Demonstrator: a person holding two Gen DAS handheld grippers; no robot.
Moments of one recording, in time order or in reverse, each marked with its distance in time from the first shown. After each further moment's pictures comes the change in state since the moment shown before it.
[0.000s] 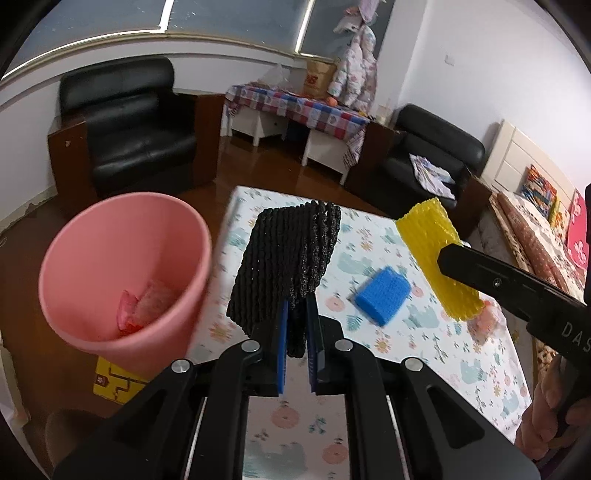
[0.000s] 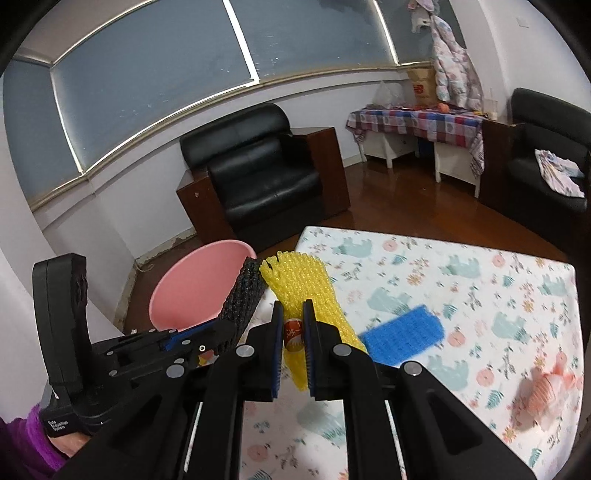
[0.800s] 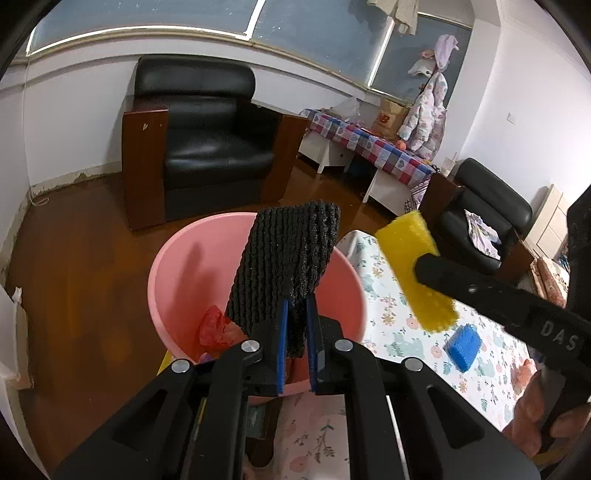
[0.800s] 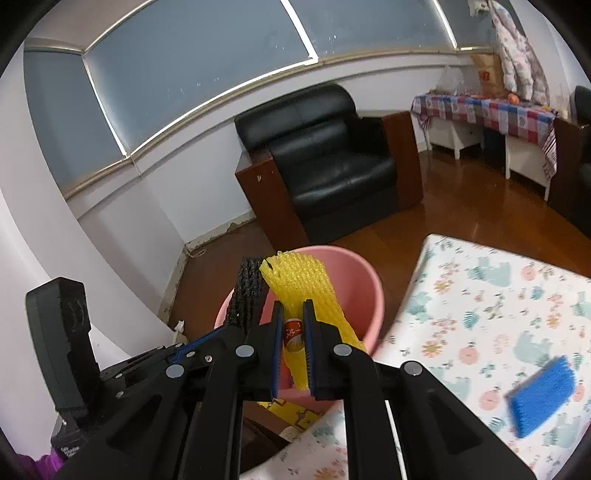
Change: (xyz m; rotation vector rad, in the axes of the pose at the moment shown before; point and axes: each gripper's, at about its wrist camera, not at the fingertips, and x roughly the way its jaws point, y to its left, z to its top) left arm -0.026 0.127 0.015 -0.202 -0.096 0.137; right arm 0.130 0.108 0.033 -0.038 0.098 0.208
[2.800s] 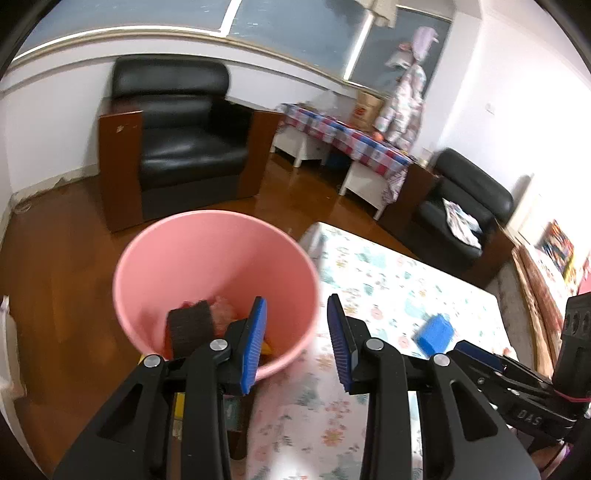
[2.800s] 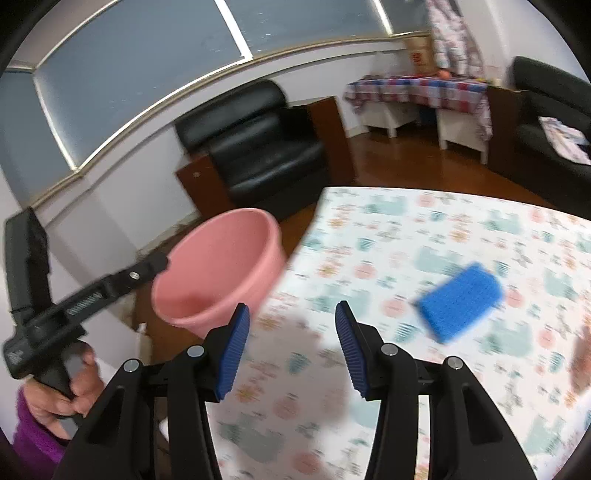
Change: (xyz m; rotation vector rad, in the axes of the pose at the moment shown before) left arm -0.008 -0.035 -0.001 0.062 0.025 -0.085; right arm -0.106 -0.079 -0.086 0.137 -0.019 -0.248
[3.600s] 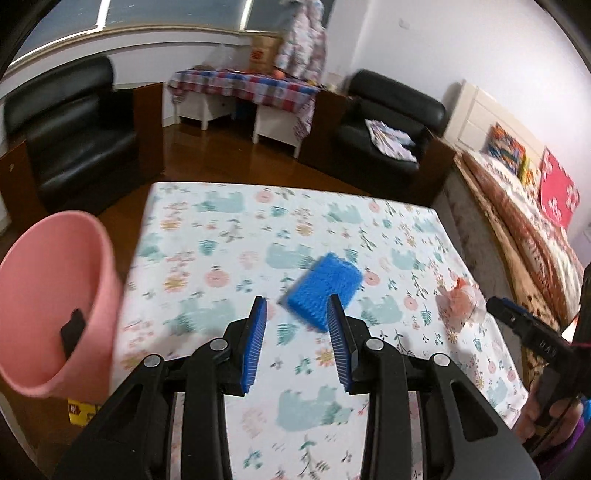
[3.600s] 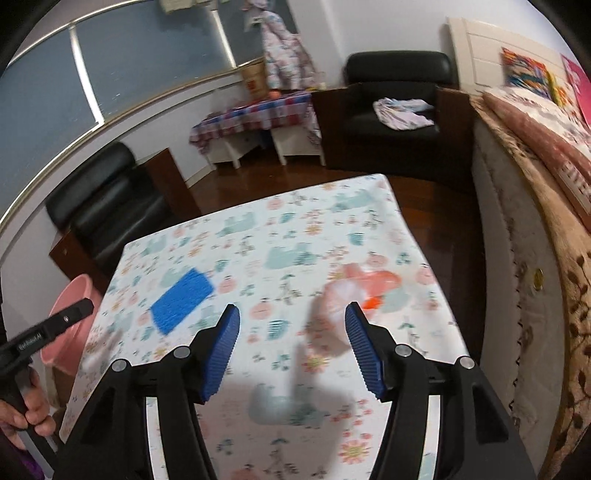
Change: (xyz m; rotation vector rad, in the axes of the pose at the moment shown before) left arm 0.082 -0.159 -0.035 0.295 0.207 -0.199; right arm -0.118 -0.189 -0.046 0.319 -0.143 -0.432
